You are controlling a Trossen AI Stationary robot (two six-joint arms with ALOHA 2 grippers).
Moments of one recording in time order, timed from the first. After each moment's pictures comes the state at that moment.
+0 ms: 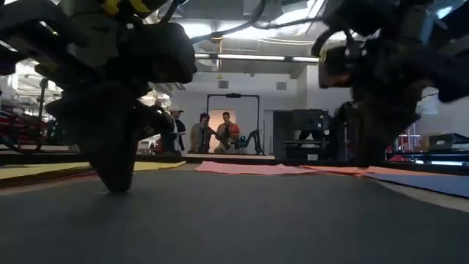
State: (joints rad) left arm -0.39 1.82 1.00 -0.29 0.06 -0.30; right arm 0.27 1.58 0.82 -0.44 0.01 0.33
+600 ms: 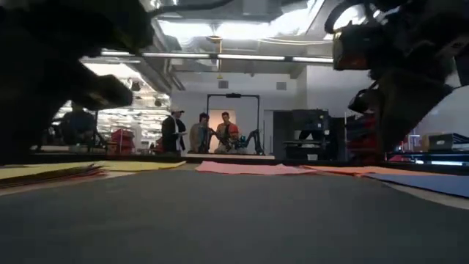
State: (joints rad) left arm -0.51 1.78 1.12 -0.65 0.12 -0.38; right arm 0.40 1.55 0.82 -0.38 -0.05 0.50
